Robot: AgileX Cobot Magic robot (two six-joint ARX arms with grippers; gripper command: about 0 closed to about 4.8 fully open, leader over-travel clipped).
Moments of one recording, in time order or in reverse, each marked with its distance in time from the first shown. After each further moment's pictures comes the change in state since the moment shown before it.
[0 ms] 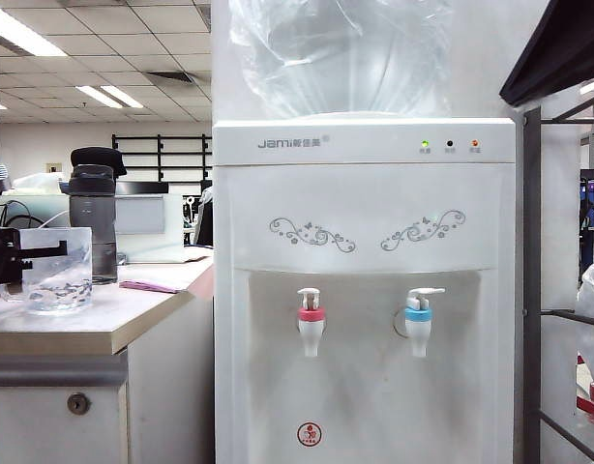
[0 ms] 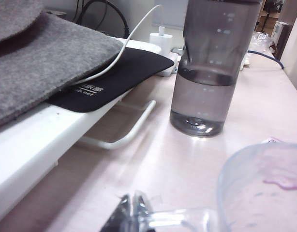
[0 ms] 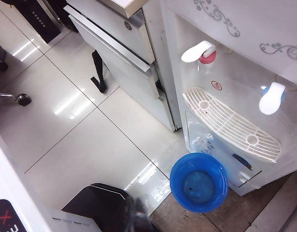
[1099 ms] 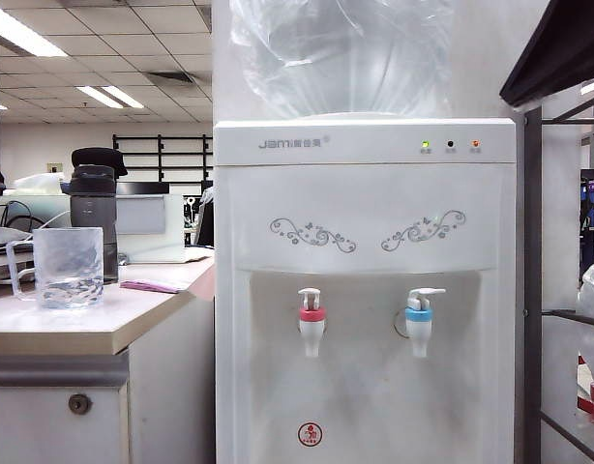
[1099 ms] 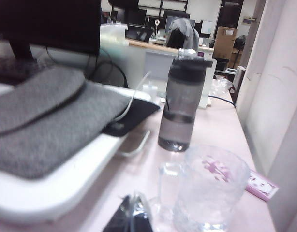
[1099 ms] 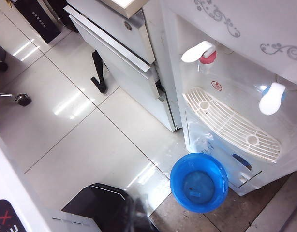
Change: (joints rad) left arm -0.002 -0.745 -0.644 0.052 0.051 -0.011; right arm 0.000 0.000 0.000 0.000 0.000 0.000
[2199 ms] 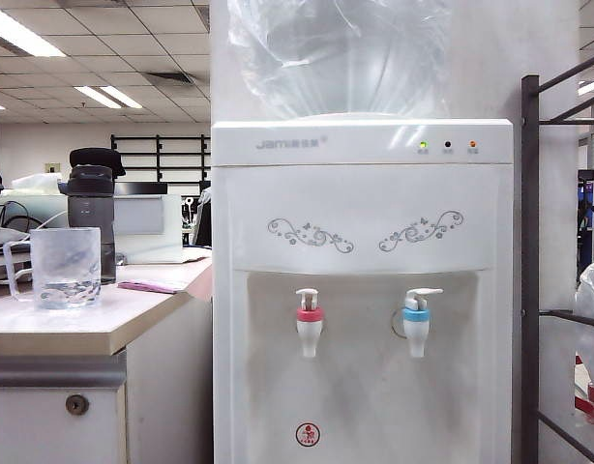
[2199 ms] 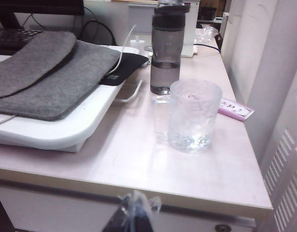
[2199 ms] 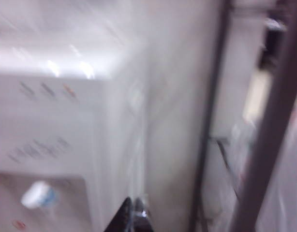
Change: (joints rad) left arm 0.001 -1.254 -0.100 -1.332 0.075 0.084; right arm -0.441 -0.761 -0.667 0.614 0.288 0.016
